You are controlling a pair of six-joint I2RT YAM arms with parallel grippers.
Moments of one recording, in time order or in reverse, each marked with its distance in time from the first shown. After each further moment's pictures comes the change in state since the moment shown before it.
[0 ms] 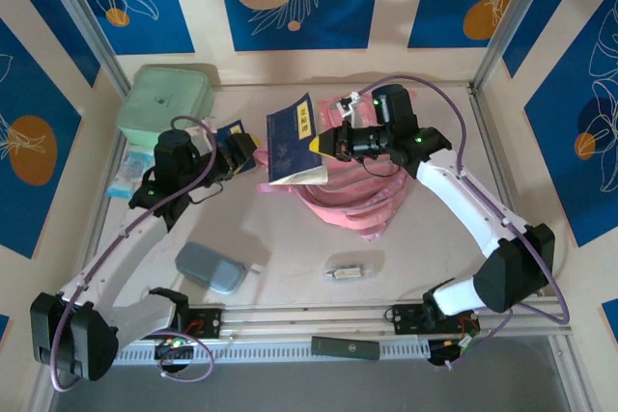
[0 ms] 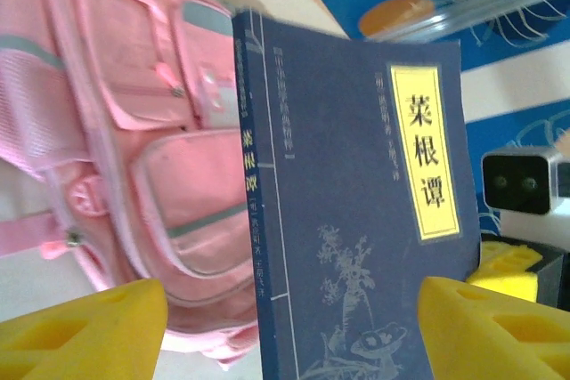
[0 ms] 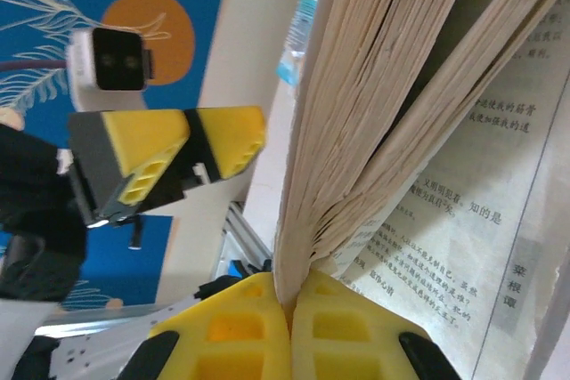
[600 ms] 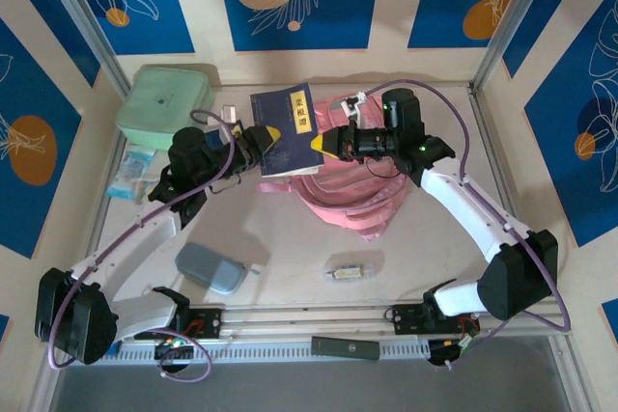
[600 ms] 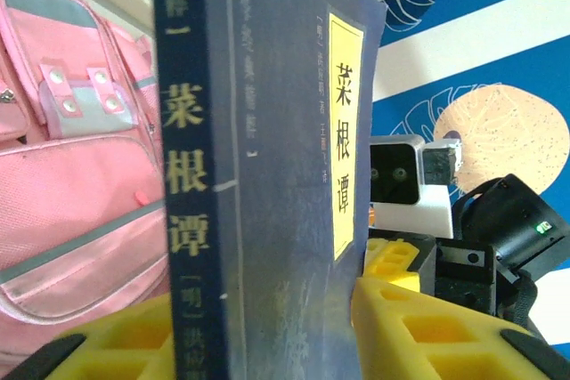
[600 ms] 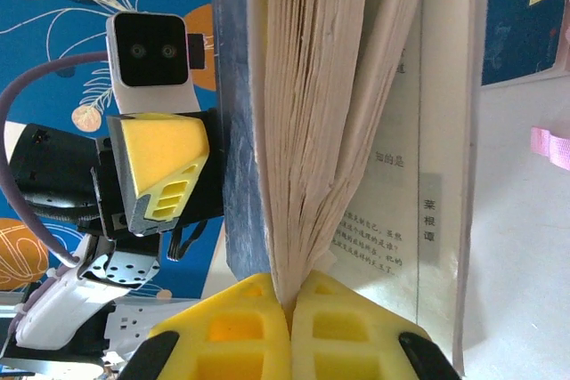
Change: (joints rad) left arm -0.115 0.084 0.005 0.323 0.019 -0.144; right arm -0.031 -0.037 -0.106 0.193 -0.088 0.093
